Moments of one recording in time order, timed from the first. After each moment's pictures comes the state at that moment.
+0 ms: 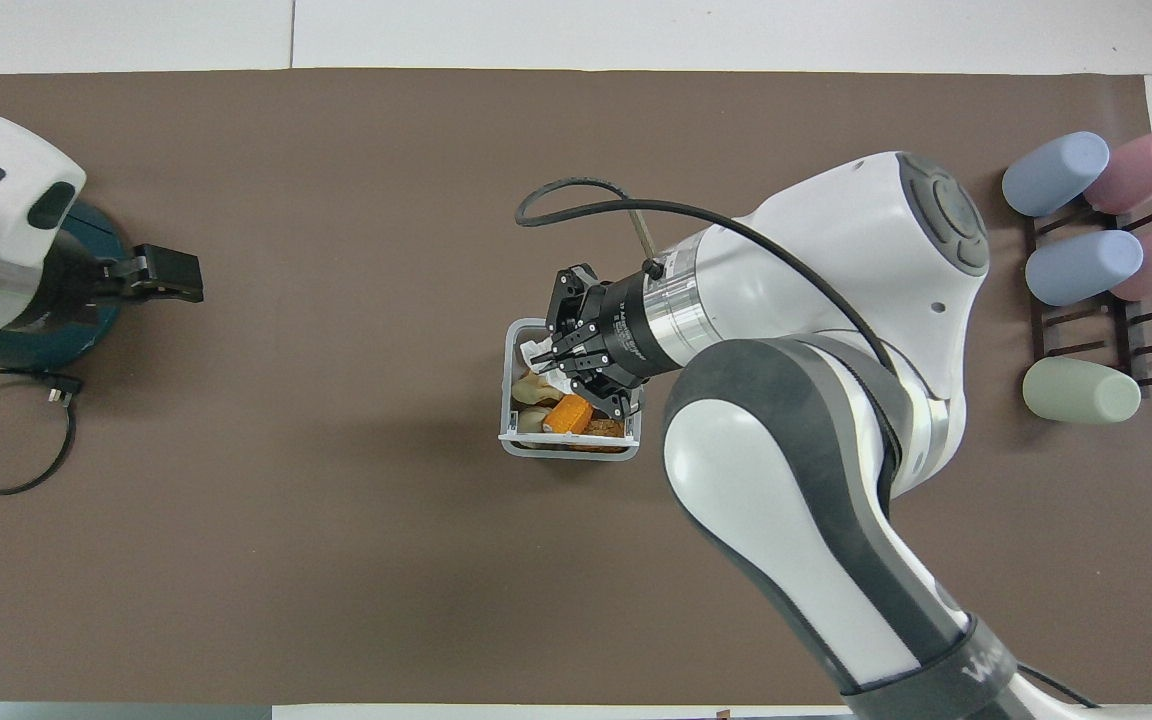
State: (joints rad) left arm -0.14 -0.06 -0.02 -1.79 -0.01 1.81 -0.27; right arm 0.48 0.16 0.01 -1.74 0.70 2.03 1.38
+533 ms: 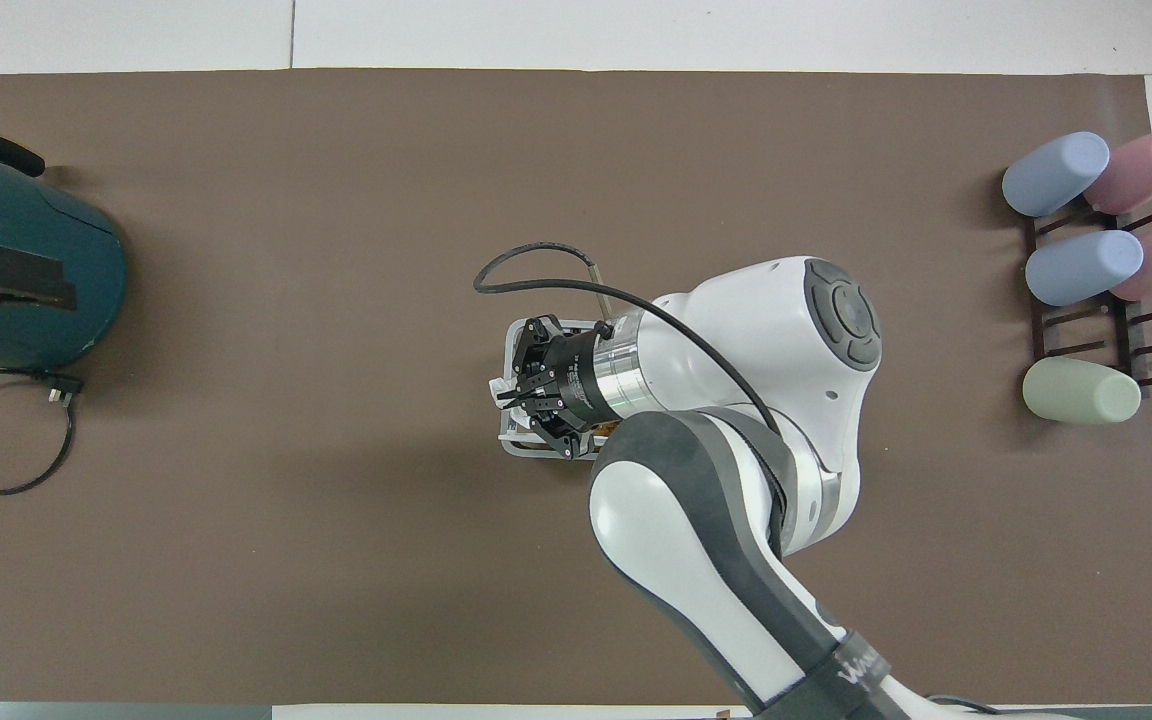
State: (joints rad) left arm -0.04 -0.06 -0.01 -1.63 -0.01 1.60 -0.10; right arm 0.56 0.15 0.01 -1.90 0.78 2.24 1.41
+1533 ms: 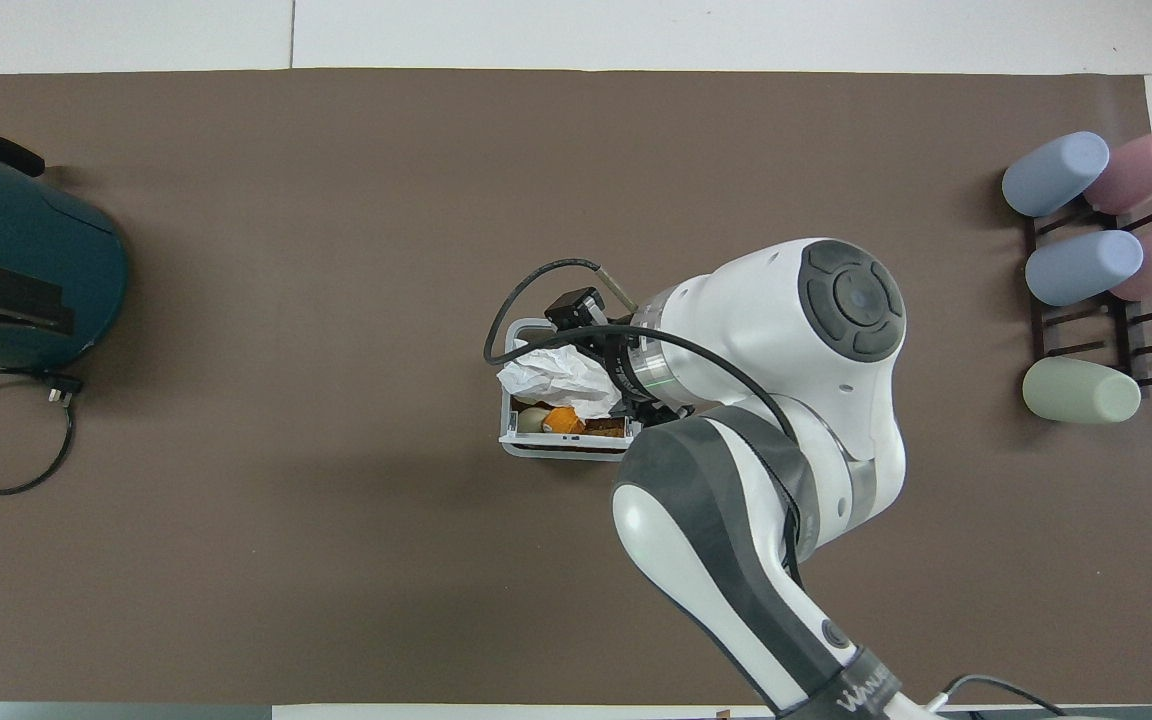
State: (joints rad) left arm -0.04 -0.04 -0.02 -1.61 -0.01 1.53 -0.04; right arm 0.52 0.14 0.00 -1.85 0.40 2.13 1.08
